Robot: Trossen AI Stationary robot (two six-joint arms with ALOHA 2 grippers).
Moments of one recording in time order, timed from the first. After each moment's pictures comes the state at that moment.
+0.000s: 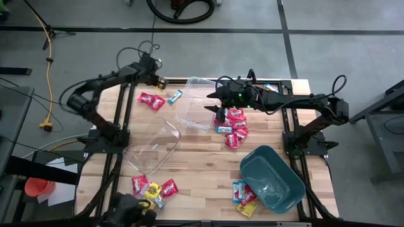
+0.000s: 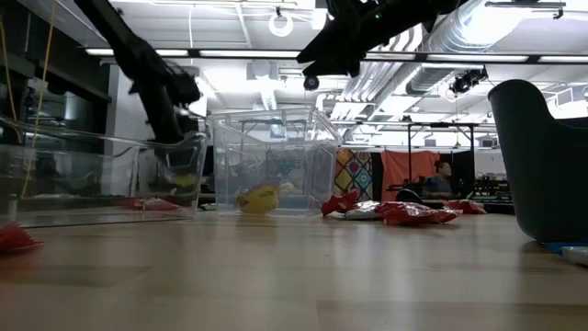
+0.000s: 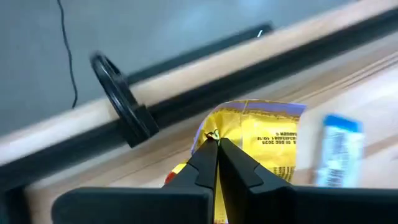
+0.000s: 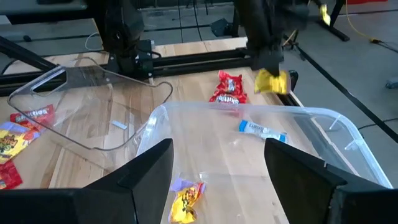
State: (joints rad) left arm 1.04 1.54 0.95 -0.41 -0.04 -0.11; right arm -0.25 1.47 1.11 -0.04 -0.05 -0.03
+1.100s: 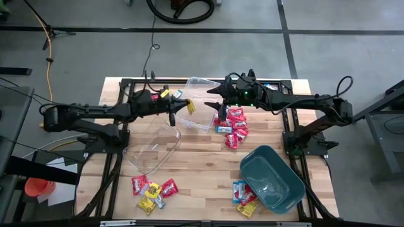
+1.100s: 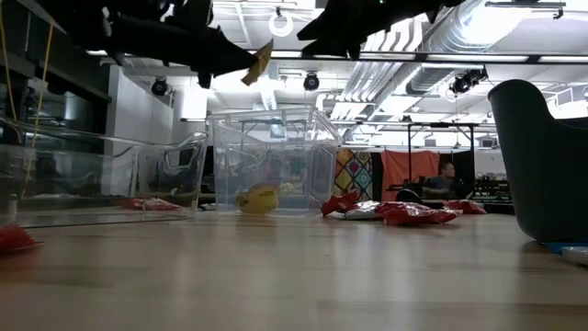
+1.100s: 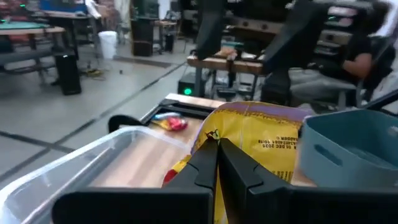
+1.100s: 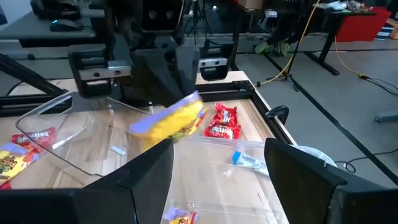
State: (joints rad) left arm 0.31 1.15 0.54 0.56 0.04 -0.05; right arm -0.25 1.42 1.11 0.03 -0.05 -0.08
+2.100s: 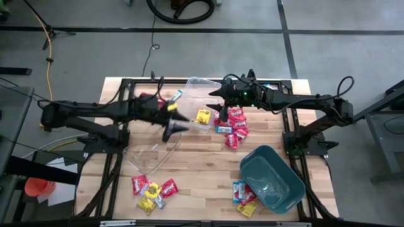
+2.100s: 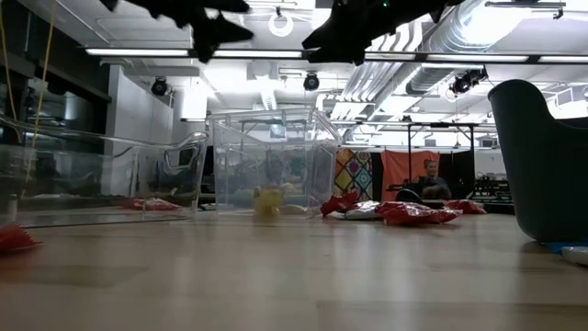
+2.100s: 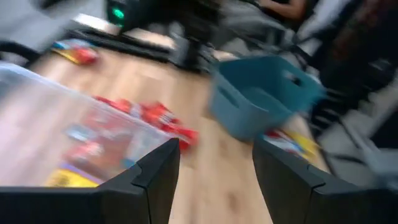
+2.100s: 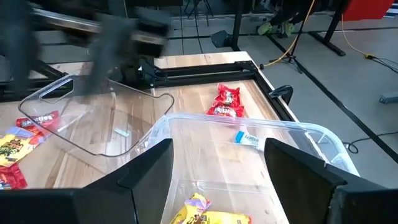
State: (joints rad) left arm 0.07 1.08 0.83 -0.11 0.16 -0.21; right arm -0.25 1.41 1.11 -0.06 -0.06 -0.06
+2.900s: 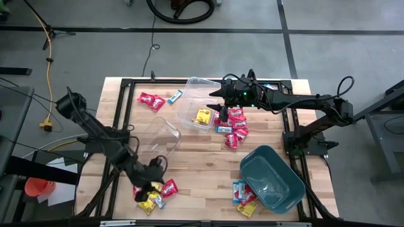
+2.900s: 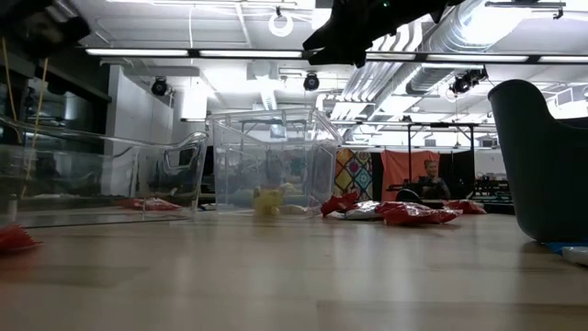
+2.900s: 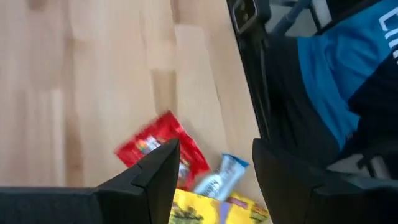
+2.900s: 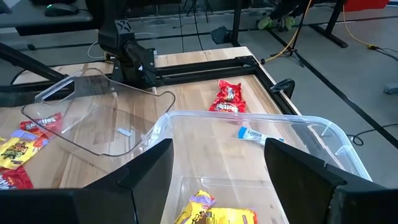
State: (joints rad) left arm -0.76 1.31 0.82 -0.34 -0.10 -0.64; right arm -0.25 1.41 1.11 -0.07 -0.06 -0.02
